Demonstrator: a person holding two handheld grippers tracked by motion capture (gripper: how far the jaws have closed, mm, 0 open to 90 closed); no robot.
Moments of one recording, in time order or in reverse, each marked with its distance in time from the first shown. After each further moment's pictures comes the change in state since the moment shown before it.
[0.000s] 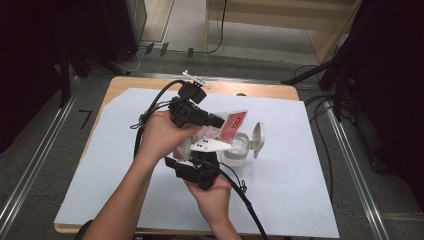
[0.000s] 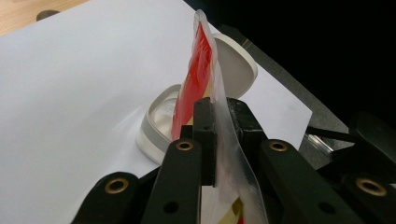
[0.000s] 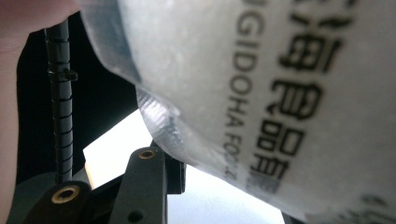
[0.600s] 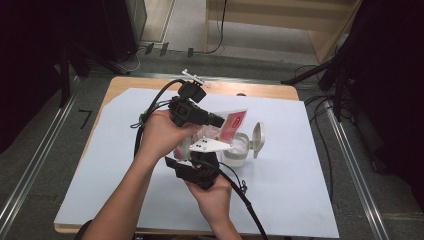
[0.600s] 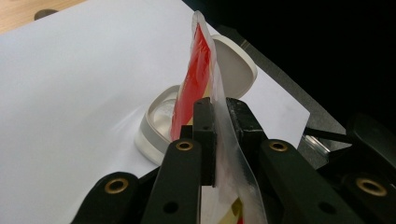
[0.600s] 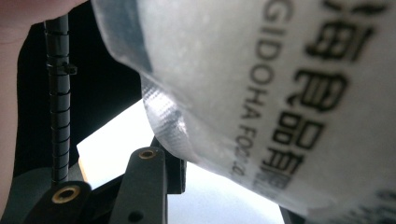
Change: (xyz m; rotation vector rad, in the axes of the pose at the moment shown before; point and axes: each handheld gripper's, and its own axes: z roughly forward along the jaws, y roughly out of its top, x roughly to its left) left arm 0.001 0.001 0.000 0.008 -0.005 -0.005; right arm 0.002 0.001 -0.001 0.011 -0.024 -0.020
